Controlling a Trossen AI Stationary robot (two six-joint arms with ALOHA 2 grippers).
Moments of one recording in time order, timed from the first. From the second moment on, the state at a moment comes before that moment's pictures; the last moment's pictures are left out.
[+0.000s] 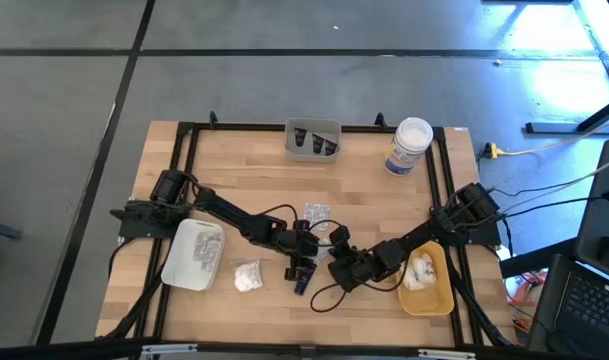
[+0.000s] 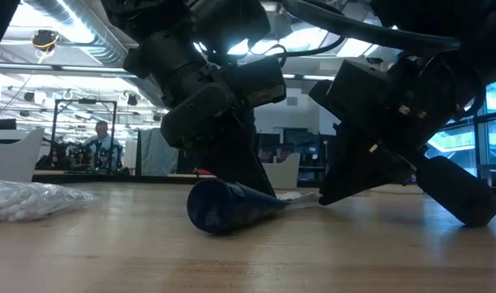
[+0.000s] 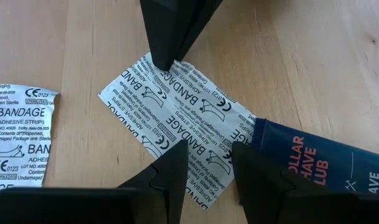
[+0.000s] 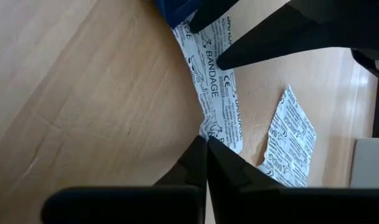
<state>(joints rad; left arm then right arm) -0.22 2.00 1.11 0.00 -0.06 -0.12 0.53 1.93 0.94 -0.12 0.62 -0.24</state>
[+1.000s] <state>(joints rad) -0.29 1.88 1.11 -0.12 -0.33 0.16 0.57 1.72 0.94 -0.27 0.50 0.05</state>
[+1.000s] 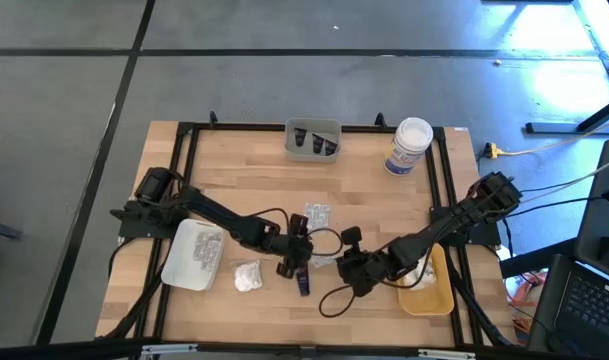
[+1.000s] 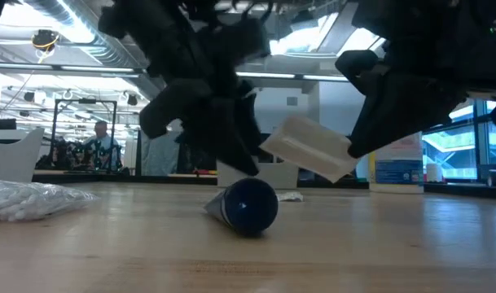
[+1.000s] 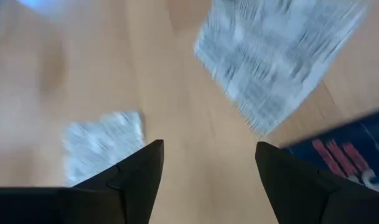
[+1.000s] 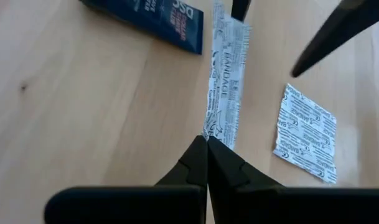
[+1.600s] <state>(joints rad) -0.47 1.88 1.11 0.03 -0.62 0.54 0.57 1.69 0.94 -0.24 0.54 0.05</state>
